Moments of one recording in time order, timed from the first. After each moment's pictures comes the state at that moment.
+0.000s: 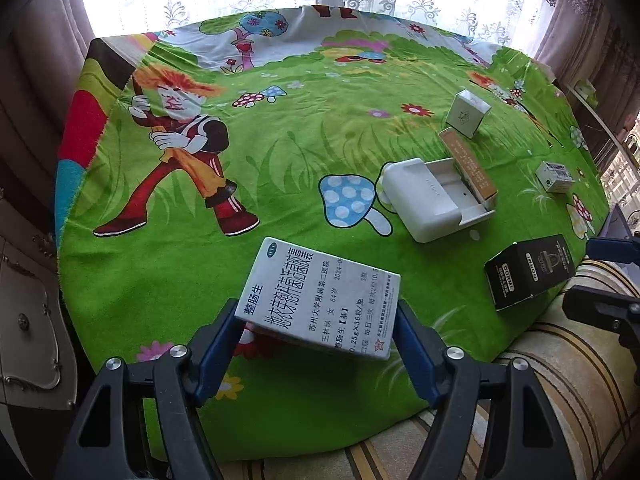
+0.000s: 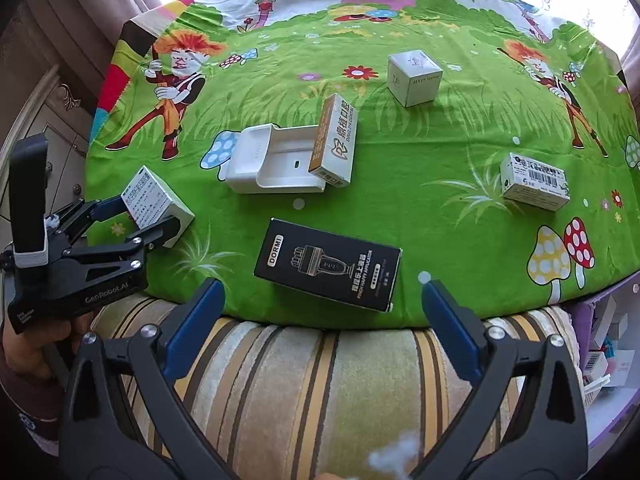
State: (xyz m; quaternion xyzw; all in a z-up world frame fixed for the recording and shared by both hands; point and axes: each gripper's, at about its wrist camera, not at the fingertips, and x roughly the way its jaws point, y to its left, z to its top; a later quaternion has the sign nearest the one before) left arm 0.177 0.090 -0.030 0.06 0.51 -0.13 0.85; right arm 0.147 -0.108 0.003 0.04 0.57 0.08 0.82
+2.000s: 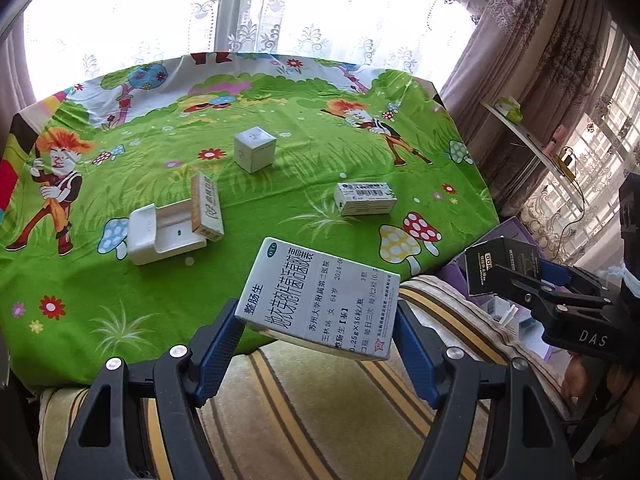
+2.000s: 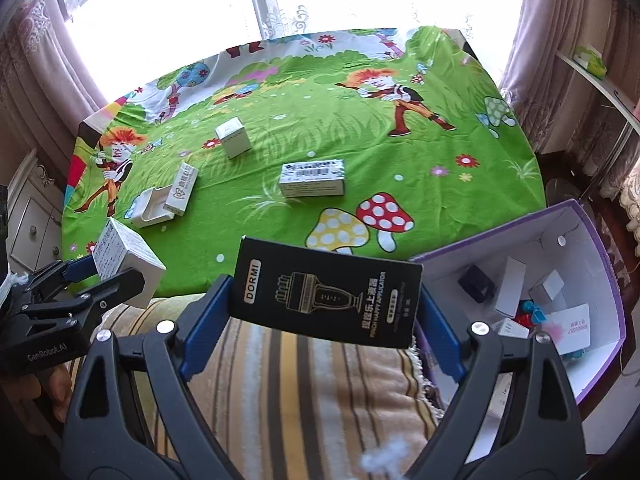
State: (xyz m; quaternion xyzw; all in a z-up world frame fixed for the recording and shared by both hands) left arm 0.086 -0.095 0.038 0.00 0.46 -0.24 0.85; right arm 0.037 -0.308 0.046 0.10 0.45 -0.03 0.88
